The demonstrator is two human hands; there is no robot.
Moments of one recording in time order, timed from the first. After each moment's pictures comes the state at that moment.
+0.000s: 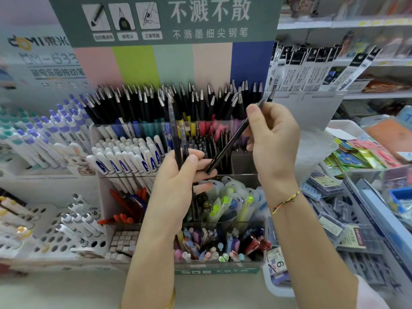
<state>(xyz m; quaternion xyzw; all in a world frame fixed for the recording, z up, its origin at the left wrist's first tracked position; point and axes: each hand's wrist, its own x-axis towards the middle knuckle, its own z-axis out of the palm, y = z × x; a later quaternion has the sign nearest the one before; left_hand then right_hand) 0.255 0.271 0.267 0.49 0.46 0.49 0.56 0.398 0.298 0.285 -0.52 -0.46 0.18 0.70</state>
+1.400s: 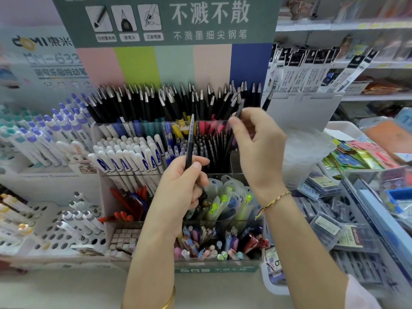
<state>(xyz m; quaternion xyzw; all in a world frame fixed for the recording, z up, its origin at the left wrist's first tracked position) 0.253 0.269 0.260 0.50 0.47 0.45 0.57 0.394 0.301 0.269 -0.55 -0.57 0.02 0.61</state>
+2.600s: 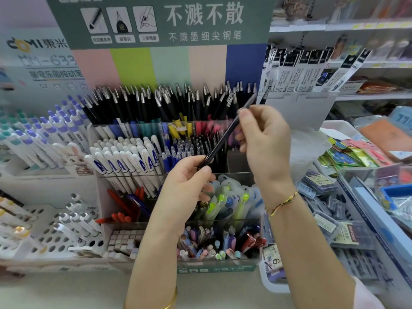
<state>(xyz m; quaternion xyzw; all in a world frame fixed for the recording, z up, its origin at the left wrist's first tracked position) 0.260 0.268 0.254 0.53 0.47 0.44 0.55 0.399 0.291 0.285 -0.51 -0.48 0.22 0.68</state>
